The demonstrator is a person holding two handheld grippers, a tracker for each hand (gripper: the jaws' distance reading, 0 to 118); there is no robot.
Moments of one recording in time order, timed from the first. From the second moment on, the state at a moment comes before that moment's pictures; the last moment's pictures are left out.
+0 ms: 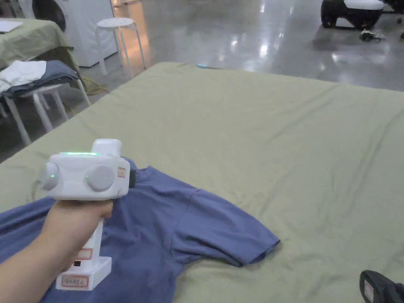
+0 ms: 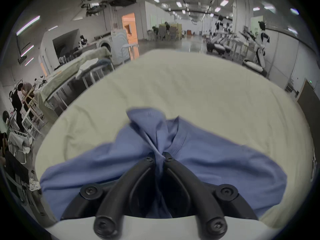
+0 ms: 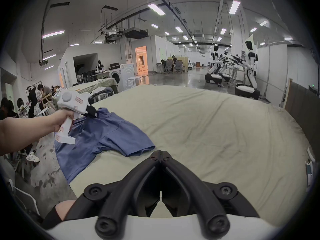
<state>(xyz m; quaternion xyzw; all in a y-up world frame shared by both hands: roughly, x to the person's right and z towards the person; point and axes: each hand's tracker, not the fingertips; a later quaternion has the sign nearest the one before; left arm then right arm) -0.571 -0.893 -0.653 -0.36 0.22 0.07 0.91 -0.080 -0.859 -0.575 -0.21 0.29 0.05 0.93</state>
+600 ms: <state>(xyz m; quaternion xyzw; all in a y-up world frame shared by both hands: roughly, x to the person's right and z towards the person) -0.264 -0.673 -0.617 -0.17 -0.06 -0.04 0.98 0.073 -0.780 -0.494 -0.11 0.21 -0.02 0.97</state>
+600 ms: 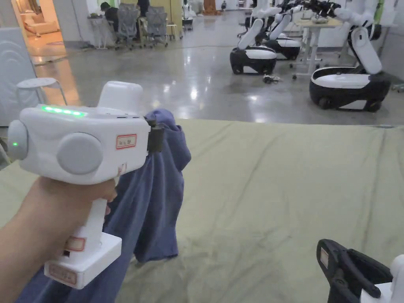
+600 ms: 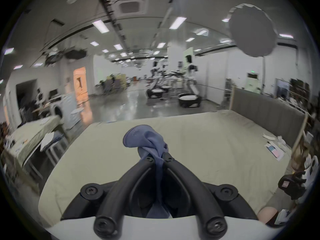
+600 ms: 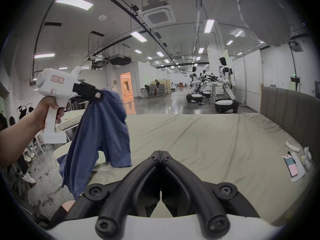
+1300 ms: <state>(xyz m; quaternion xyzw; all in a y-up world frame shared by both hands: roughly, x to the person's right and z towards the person) 0.077 -0.885 -0.709 -0.37 -0.27 -0.09 0.88 0.226 -0.784 -0.423 -0.15 0.03 -0.01 0.99</state>
